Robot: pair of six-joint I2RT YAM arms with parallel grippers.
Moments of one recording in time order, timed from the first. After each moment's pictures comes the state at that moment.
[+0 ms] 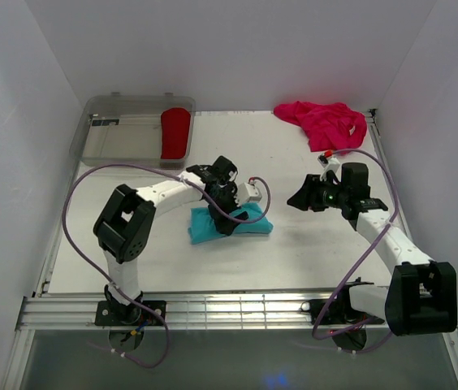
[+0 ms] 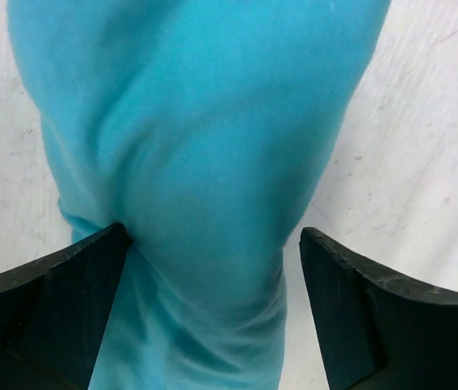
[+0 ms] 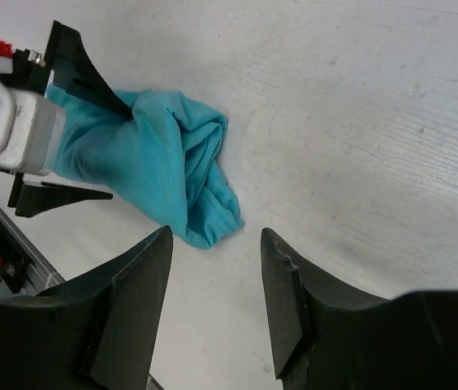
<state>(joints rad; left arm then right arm) -0.68 1.92 1.36 -0.73 0.40 0.55 0.11 1.19 0.69 -0.17 -0.65 0.22</state>
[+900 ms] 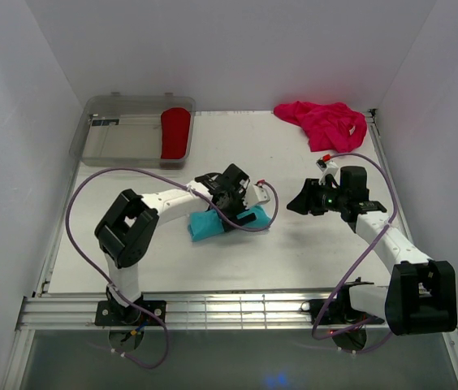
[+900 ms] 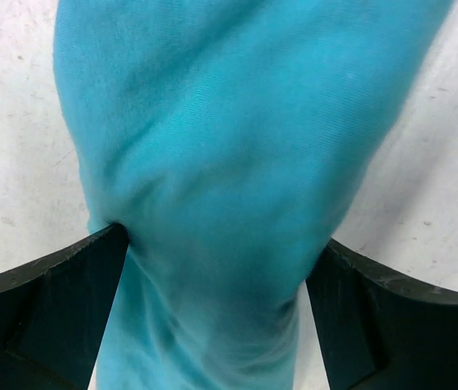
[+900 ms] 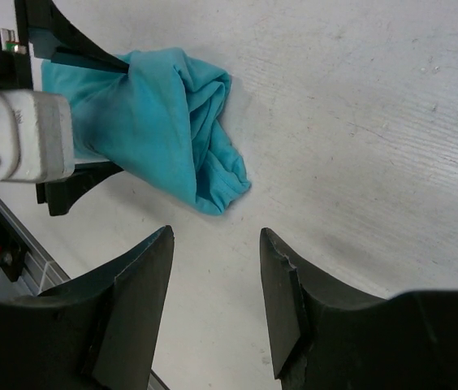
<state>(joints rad) -0.80 1.85 1.25 -0.49 0.04 0.49 0.11 1.19 0.66 -0.17 -0.67 0.21</state>
